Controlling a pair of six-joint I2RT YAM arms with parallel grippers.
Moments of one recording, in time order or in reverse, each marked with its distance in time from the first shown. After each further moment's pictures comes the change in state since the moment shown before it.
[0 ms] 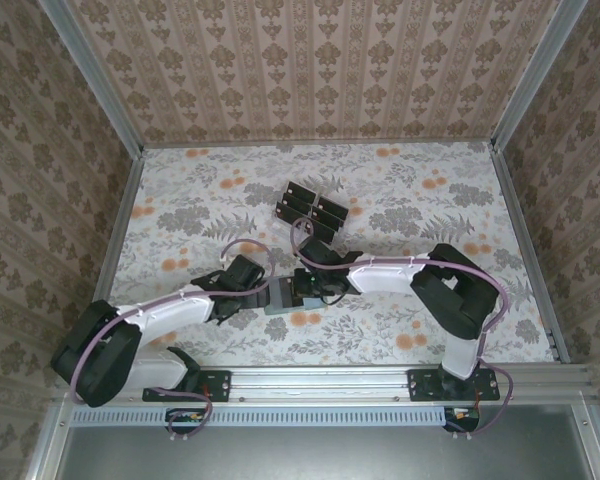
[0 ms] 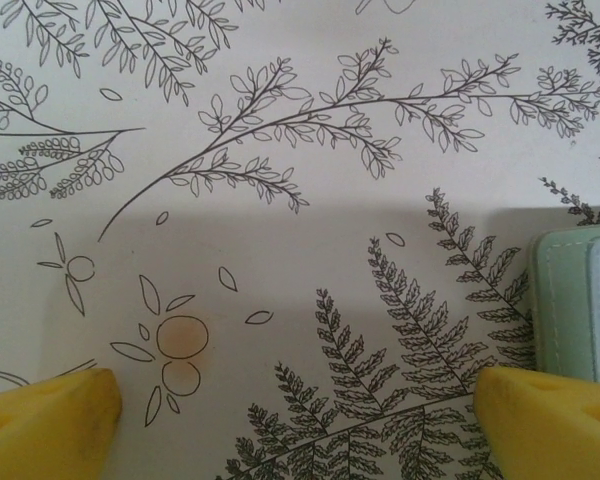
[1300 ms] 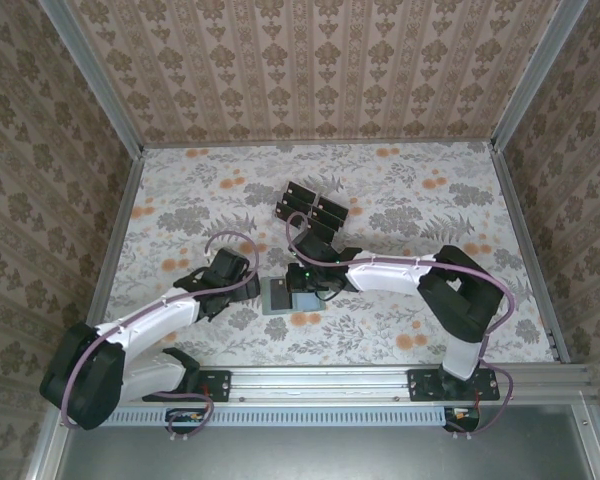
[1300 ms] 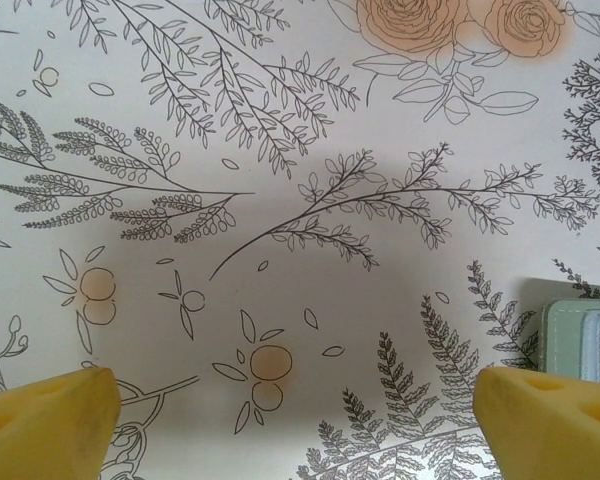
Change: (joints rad) left arm 0.111 -0.126 0.000 -0.048 0.017 0.019; right arm 0.016 -0.027 0.050 -0.026 0.005 -0.007
